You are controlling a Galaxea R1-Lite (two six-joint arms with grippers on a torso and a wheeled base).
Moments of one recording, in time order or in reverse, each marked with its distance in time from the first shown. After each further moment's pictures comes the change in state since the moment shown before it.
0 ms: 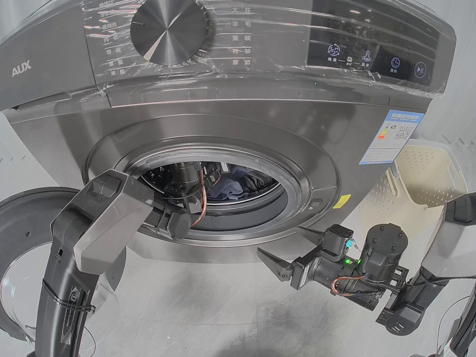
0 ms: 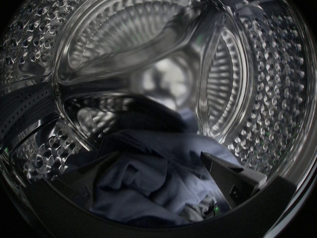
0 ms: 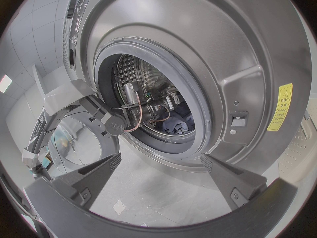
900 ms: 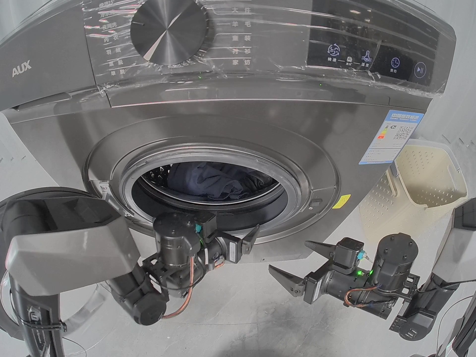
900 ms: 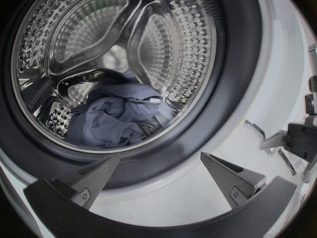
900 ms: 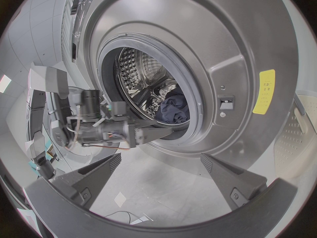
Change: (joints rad) left arm -0.204 -0.310 0.936 -0.360 -0.109 0.124; right arm 0.000 -0.042 0.117 0.001 0.008 -0.002
